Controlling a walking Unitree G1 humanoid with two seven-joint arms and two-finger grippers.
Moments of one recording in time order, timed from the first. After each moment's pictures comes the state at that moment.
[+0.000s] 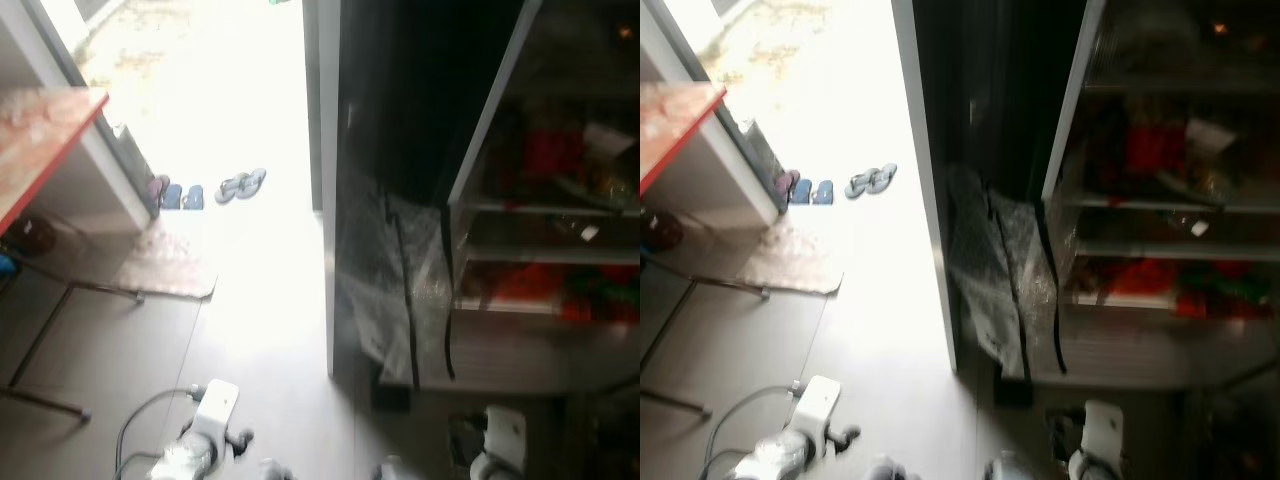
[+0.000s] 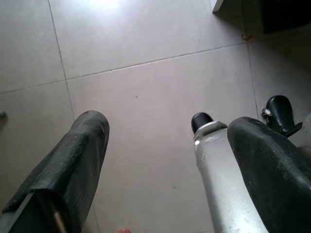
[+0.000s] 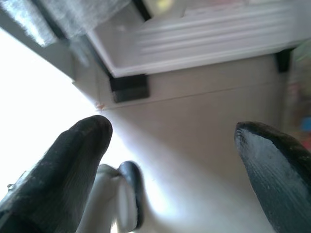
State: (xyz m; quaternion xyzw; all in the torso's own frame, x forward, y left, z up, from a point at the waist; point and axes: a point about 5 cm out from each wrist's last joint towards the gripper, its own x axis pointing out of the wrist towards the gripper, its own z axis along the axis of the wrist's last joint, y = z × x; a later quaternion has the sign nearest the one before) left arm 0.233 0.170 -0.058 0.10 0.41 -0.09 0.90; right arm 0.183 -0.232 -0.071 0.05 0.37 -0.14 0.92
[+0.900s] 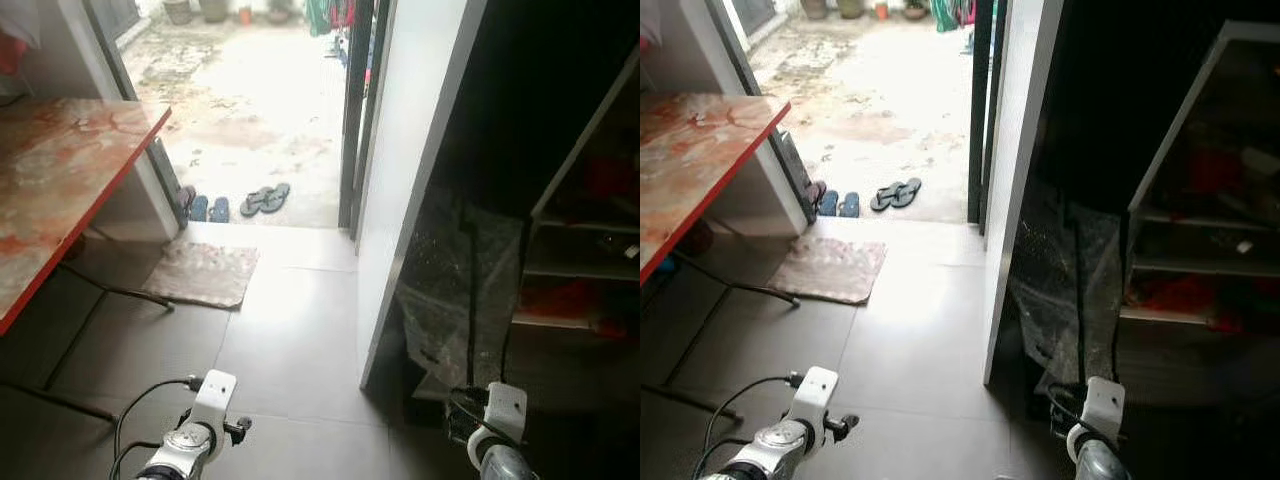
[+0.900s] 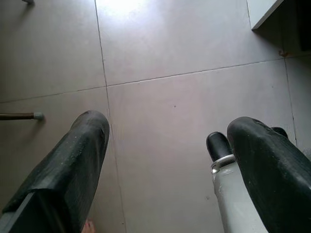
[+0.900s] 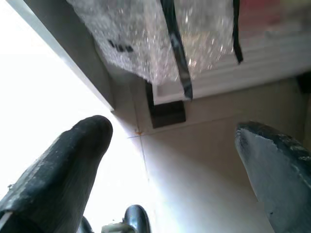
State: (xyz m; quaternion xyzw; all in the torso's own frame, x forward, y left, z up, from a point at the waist) left arm 0.247 0.176 -0.048 0.11 0.40 -0.08 0.91; right arm 0.214 -0.227 -0.056 0.08 0.34 -0.15 0.93
